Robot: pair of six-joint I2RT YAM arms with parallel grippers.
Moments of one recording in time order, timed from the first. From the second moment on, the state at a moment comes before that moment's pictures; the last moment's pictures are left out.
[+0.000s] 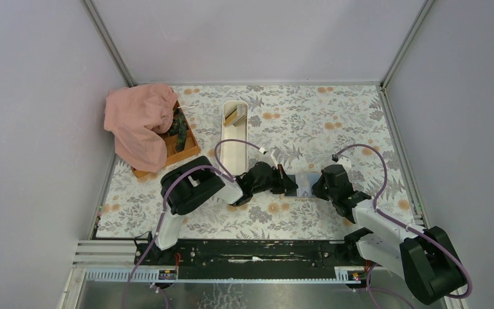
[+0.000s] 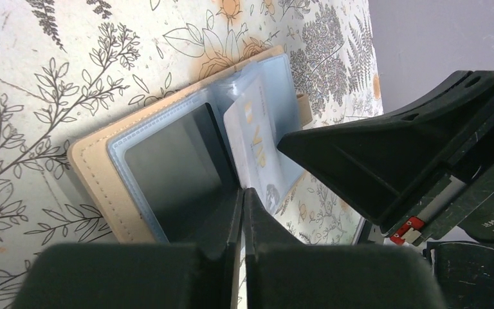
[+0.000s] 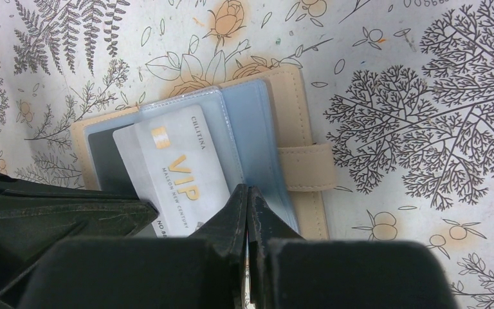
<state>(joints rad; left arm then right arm) -0.93 2.06 0.84 0.84 0.13 -0.98 0.41 1.03 0.27 -0.03 0.17 0.68</state>
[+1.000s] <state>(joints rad) -0.82 1.71 0.69 0.82 0.24 -0.89 0.41 0.99 0.25 -0.02 0.17 0.68</state>
